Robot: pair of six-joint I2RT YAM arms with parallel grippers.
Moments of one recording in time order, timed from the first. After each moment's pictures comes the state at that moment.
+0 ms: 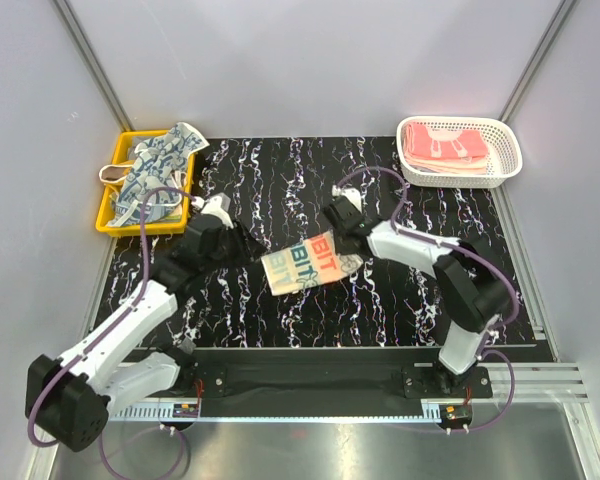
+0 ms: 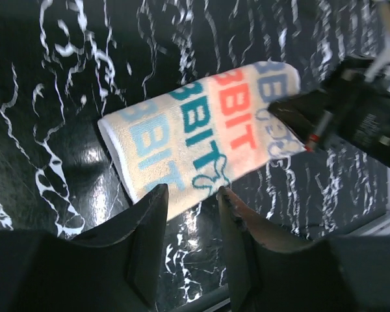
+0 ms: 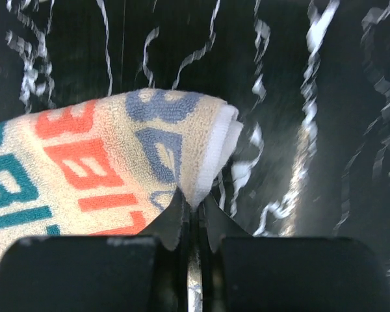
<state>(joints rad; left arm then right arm) -0.49 1.01 0.71 -0.31 0.06 -0.69 0.68 1.75 1.10 -0.35 0.33 0.48</state>
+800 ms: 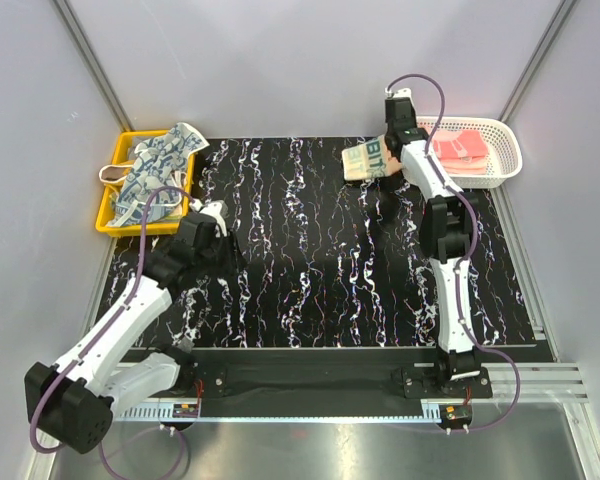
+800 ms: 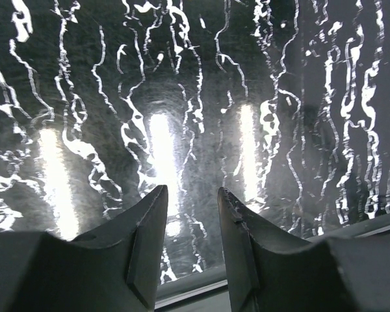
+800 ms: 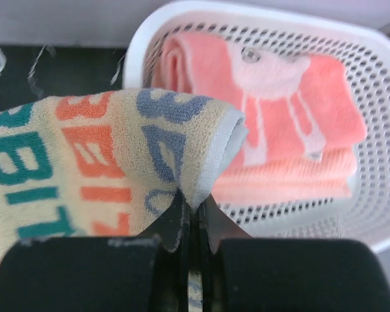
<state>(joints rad) -0.42 0.98 0.81 -0.63 0.04 -0.47 0.20 2.45 2.30 -0.47 0.55 -0.13</state>
